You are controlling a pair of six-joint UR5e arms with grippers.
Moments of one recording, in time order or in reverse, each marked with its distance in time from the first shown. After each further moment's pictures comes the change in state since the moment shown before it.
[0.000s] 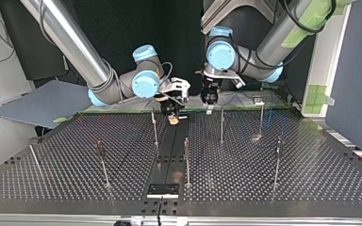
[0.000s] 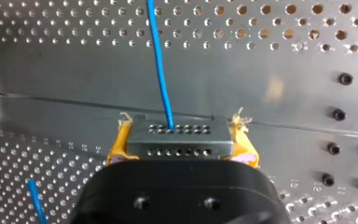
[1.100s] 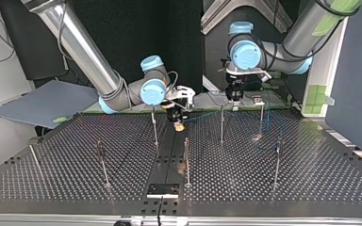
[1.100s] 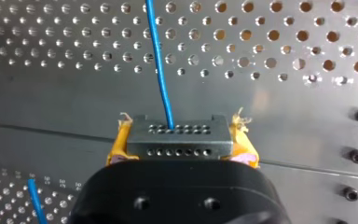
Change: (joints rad) left arm 0.149 0.104 -0.112 -0.069 -0.002 0.087; right arm 0.007 0.110 -0.129 -0.029 -0.009 -0.022
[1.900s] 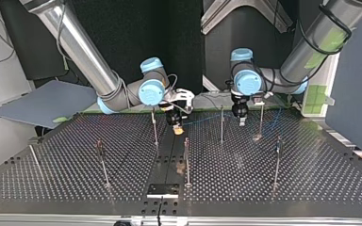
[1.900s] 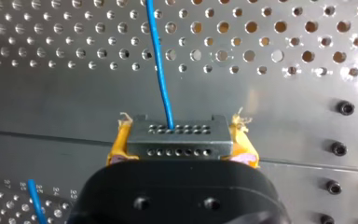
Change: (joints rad) left arm 0.080 -0.213 0.169 0.046 -0.003 0.004; right arm -0.008 0.001 0.000 -0.054 -0.003 0.007
